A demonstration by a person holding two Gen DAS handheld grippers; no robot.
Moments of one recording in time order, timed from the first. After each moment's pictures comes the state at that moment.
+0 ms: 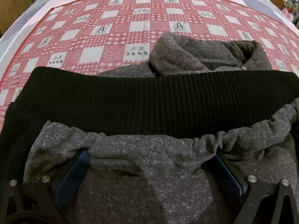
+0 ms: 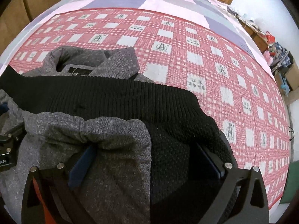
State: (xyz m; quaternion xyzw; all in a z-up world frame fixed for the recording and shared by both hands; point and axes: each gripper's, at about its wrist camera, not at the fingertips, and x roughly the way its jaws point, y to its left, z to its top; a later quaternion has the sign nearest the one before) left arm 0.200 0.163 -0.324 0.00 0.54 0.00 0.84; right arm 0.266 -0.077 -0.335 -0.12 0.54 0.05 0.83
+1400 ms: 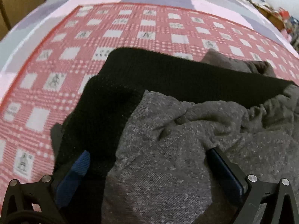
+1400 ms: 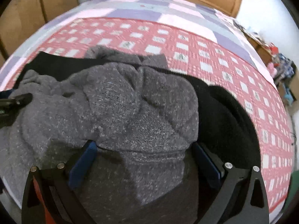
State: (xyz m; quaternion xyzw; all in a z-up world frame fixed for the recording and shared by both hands) left arm 0.154 0.250 -0.301 -0.04 0.49 -0.01 0.87; right arm 0.194 -0.052 -0.304 -0.13 0.49 0.10 0.86
